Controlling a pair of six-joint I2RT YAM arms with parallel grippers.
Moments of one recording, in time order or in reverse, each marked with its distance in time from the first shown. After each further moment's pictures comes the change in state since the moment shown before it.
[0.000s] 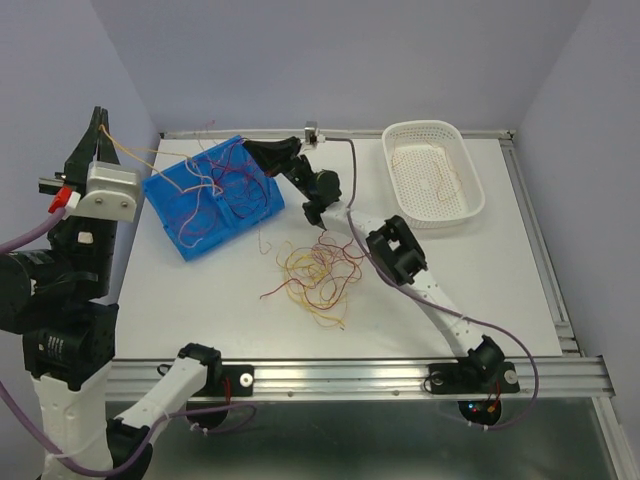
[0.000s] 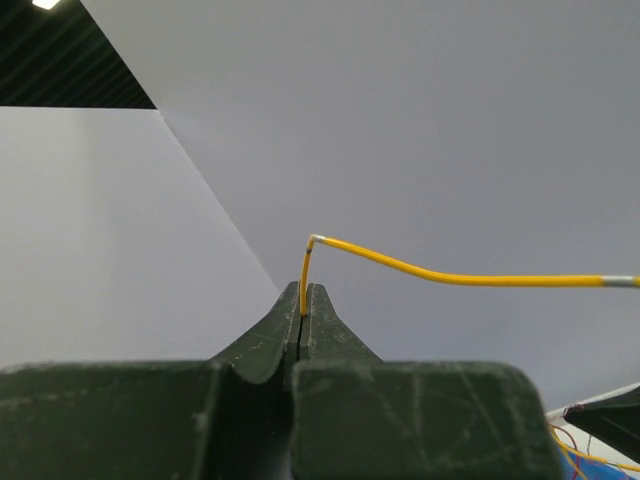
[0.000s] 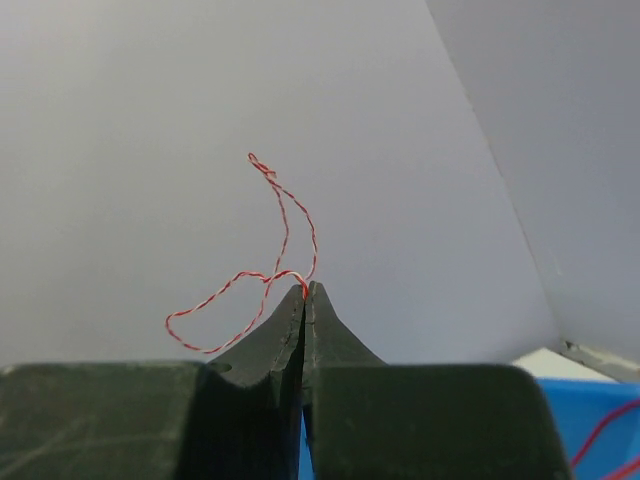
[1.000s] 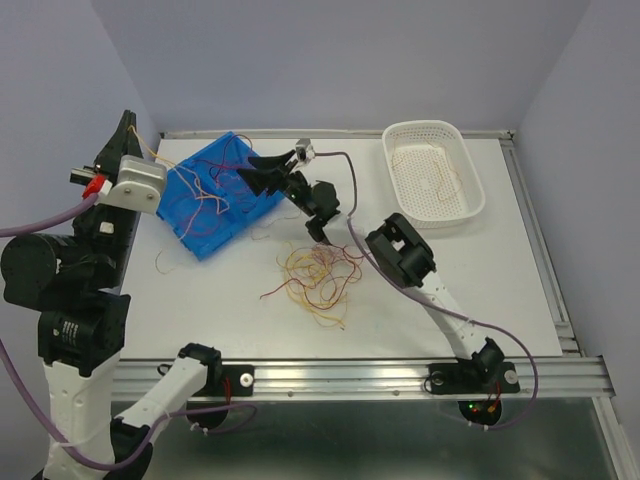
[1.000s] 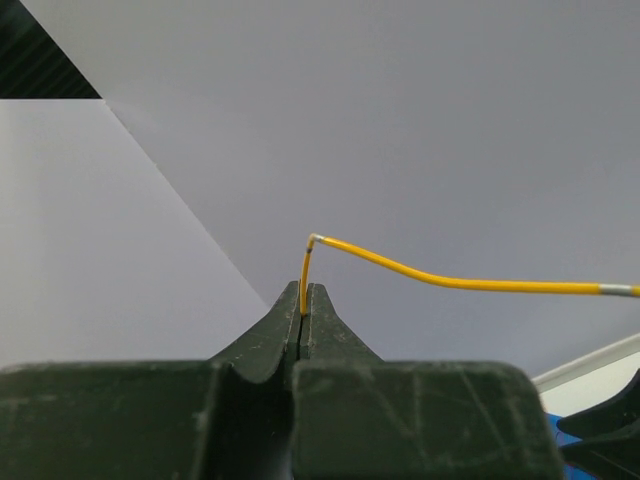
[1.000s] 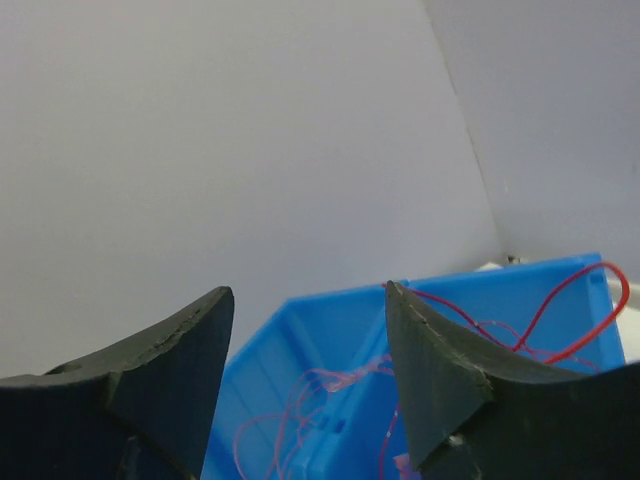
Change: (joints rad) left arm 0.000 -0.001 -0.072 -0.006 0.045 -0.004; right arm 0.051 -0.121 -0.358 -0.004 0.063 -0.161
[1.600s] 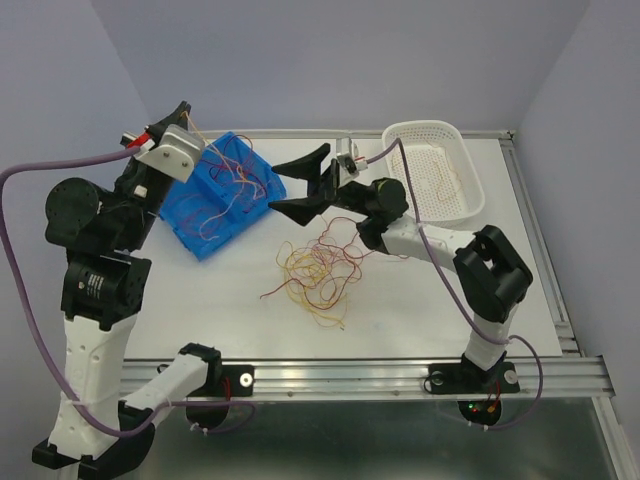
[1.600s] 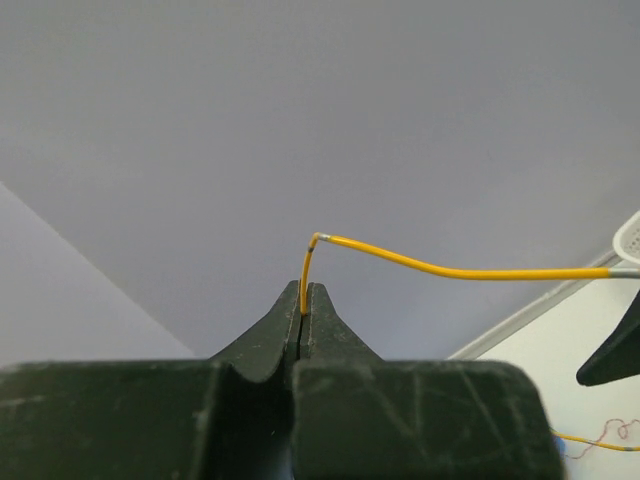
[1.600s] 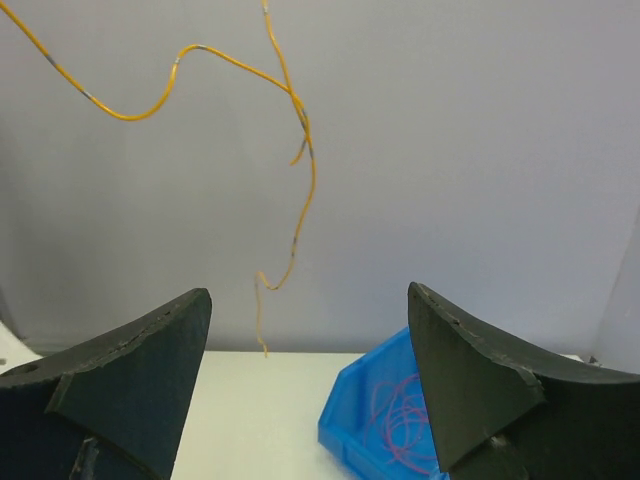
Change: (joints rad) left arm 0.000 0.116 0.000 -0.016 0.154 -0.094; right arm -0.024 -0.823 -0.741 0.032 -0.469 -0.174
